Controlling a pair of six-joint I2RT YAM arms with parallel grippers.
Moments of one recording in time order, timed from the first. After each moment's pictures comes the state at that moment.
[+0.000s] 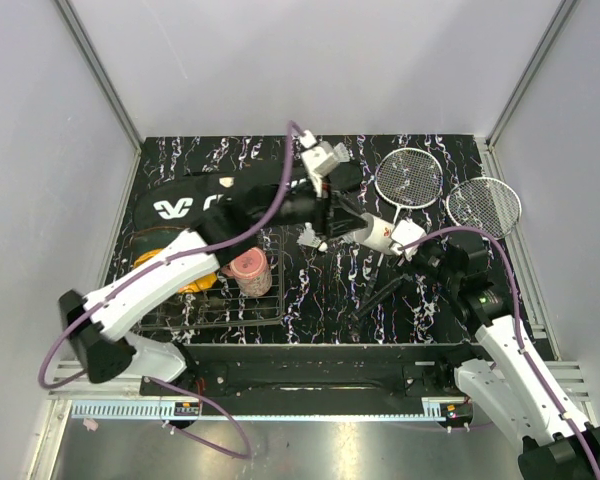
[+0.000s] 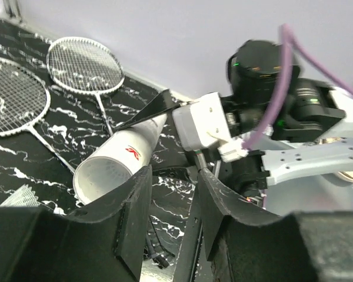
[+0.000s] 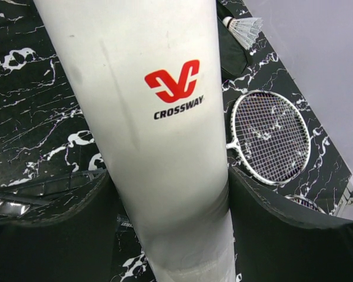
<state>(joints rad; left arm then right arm) -0.84 1.33 1.38 -0.14 0.50 -0.30 0.29 0.70 0.60 -0.26 -0.36 -0.66</state>
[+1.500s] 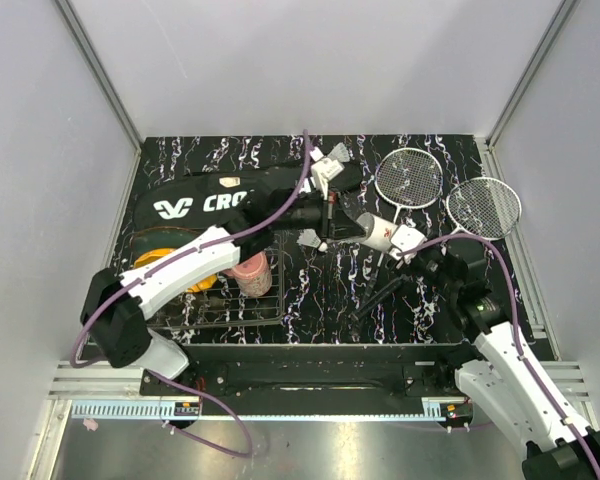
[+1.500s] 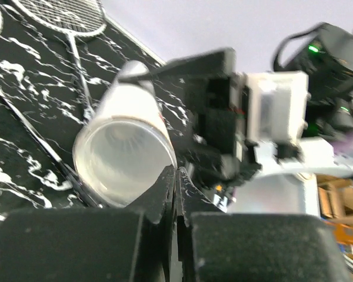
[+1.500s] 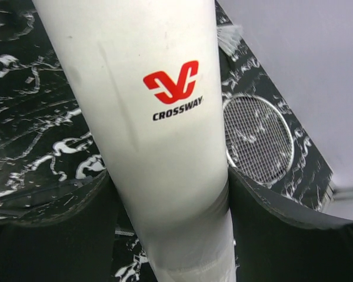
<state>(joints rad) -0.82 1.52 1.29 0.00 0.55 -0.50 0.32 0.66 0.55 -0.17 -0.29 -0.65</state>
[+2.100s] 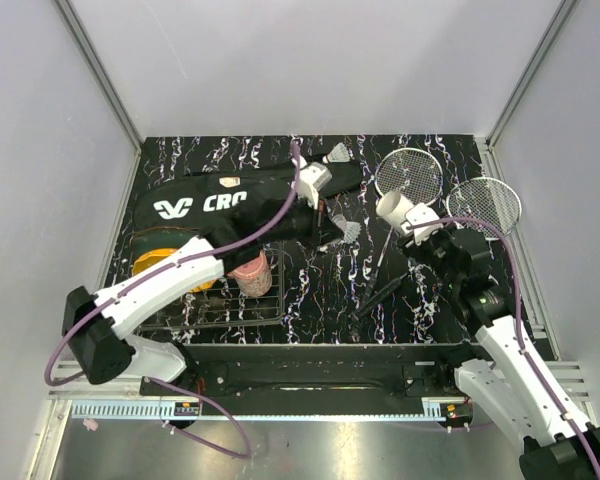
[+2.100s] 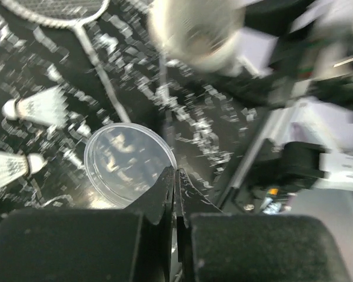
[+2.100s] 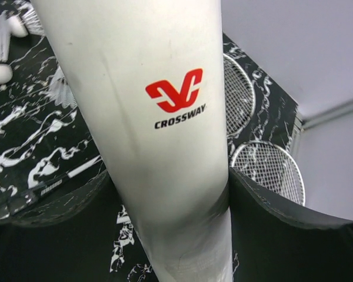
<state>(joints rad) -0.83 1.33 1.23 -0.21 0.33 -0.41 0.30 0.70 0.59 -0.17 -0.06 -0.56</state>
